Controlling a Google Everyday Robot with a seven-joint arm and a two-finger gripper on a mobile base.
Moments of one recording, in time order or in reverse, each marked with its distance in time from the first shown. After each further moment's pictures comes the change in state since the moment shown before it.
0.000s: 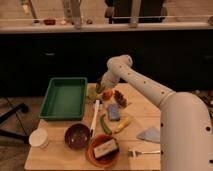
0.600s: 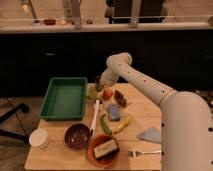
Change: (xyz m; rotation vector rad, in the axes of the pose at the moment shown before) arm -0.001 -0.015 -0.013 0.021 0.018 -0.045
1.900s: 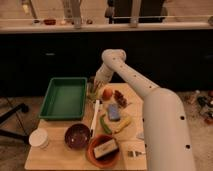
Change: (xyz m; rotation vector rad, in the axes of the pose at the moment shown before) arm -0.017 -0.025 0.025 -0.043 -0.169 -0.155
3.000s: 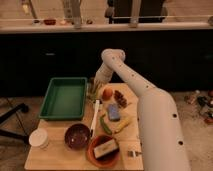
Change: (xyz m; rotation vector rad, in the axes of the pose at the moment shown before) arm 0.003 0.003 0.007 -0.023 -0.033 0.022
